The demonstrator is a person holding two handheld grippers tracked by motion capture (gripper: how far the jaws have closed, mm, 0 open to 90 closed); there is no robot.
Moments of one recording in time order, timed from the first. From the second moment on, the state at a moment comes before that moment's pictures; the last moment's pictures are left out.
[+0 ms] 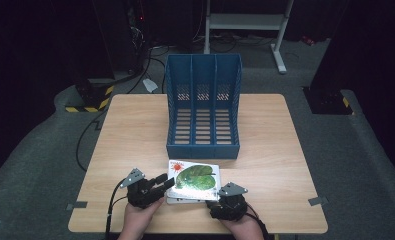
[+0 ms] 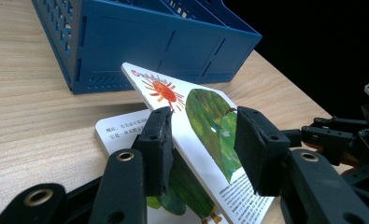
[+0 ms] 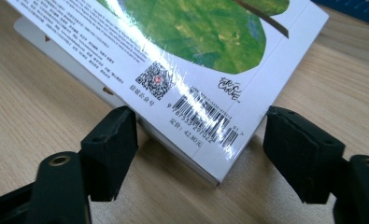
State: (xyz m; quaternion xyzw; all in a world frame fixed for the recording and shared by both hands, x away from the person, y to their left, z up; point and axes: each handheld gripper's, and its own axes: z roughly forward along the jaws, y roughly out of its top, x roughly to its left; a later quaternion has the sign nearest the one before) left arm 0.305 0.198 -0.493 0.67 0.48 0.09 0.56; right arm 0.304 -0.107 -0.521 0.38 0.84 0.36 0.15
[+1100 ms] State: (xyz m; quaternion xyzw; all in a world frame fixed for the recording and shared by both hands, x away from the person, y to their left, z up) left arm 0.336 0.185 -0.512 0.72 0.47 0.02 0.51; right arm 0.303 -0.111 -0.521 0.39 0.84 0.36 0.14
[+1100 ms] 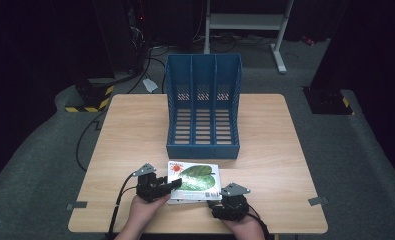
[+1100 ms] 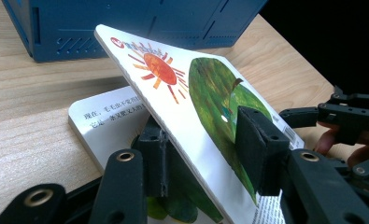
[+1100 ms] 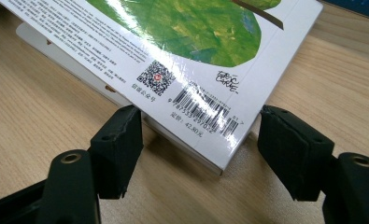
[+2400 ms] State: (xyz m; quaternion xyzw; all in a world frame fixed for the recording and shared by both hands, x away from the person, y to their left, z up) left arm 0.326 0.189 -0.503 0.77 0.38 0.08 0.51; right arm 0.331 -0.126 -0.508 0.40 0.80 0.42 0.15
